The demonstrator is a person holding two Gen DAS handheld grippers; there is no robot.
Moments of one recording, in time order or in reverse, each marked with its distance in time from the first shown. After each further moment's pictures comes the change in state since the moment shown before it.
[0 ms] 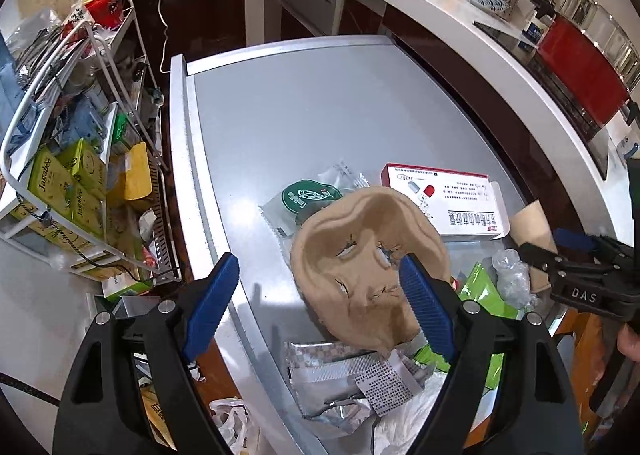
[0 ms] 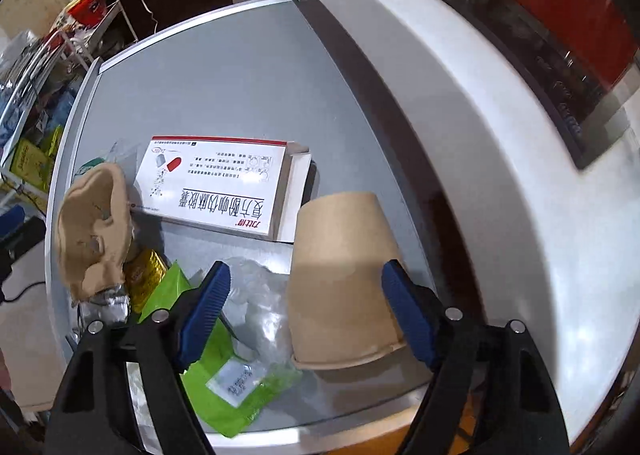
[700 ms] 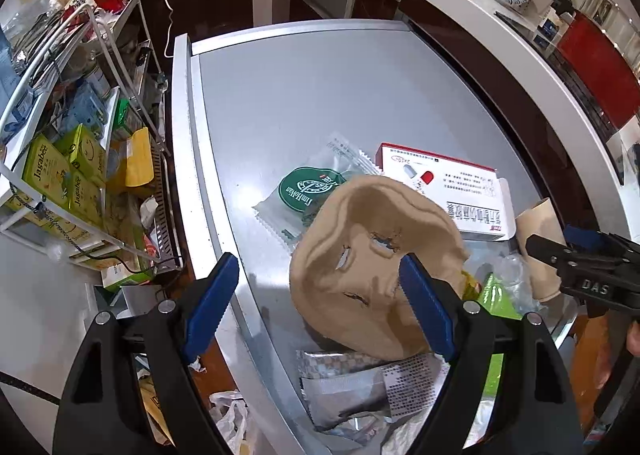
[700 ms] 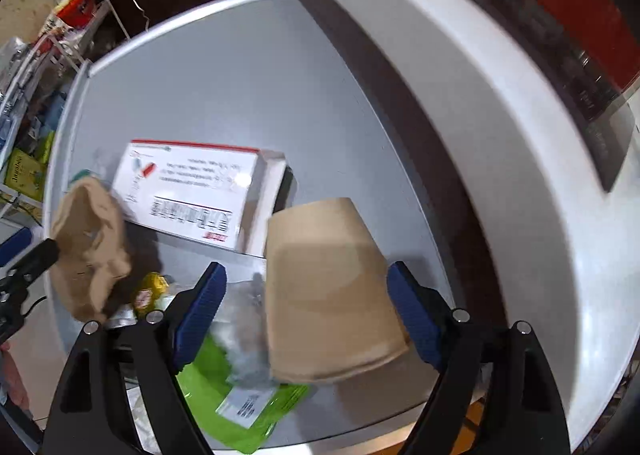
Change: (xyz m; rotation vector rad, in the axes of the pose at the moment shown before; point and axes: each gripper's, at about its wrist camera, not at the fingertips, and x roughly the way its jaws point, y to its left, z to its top) left arm 0.022 0.012 0.003 -0.023 0.047 0.016; right arm 0.023 0.008 0.012 0.037 0.070 -0.004
